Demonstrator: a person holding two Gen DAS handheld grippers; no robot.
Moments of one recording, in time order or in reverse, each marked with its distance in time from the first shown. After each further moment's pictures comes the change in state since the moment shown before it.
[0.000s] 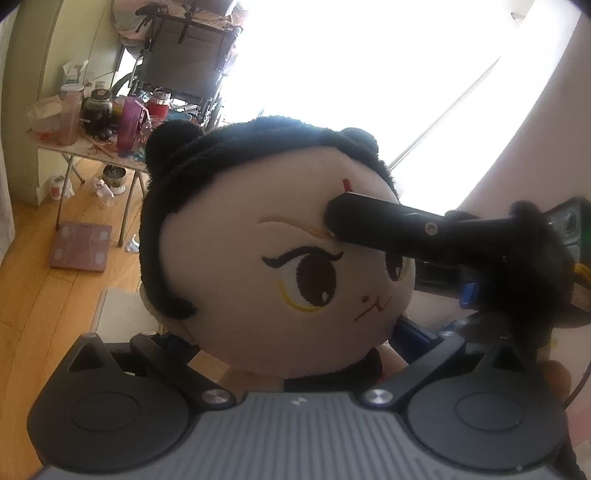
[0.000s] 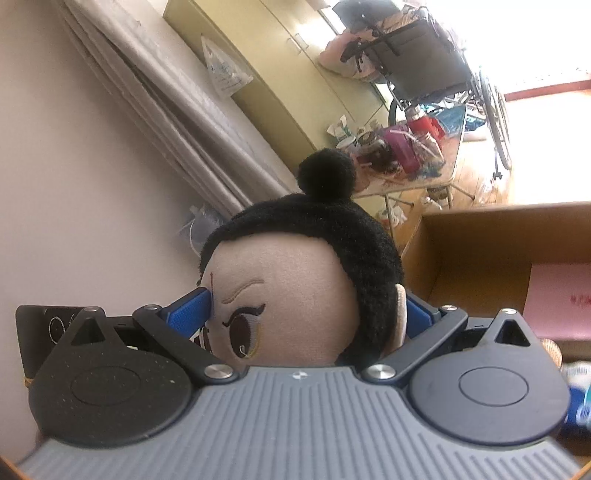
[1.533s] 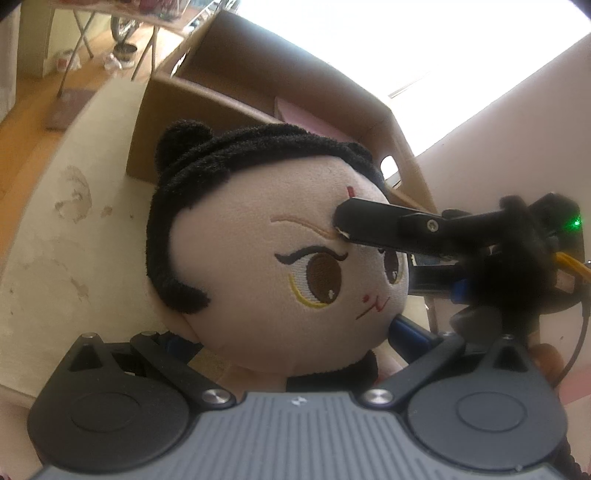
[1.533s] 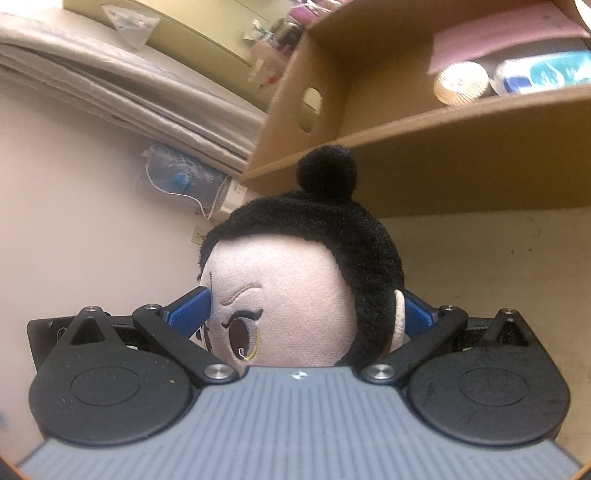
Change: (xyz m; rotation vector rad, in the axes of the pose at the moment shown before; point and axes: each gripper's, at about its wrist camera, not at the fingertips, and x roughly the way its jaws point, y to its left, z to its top) left arm 0.169 -0.017 -0.167 -0.136 0.278 -0.046; right arm -0.016 -0.051 -0.174 0.326 0.259 -0.057
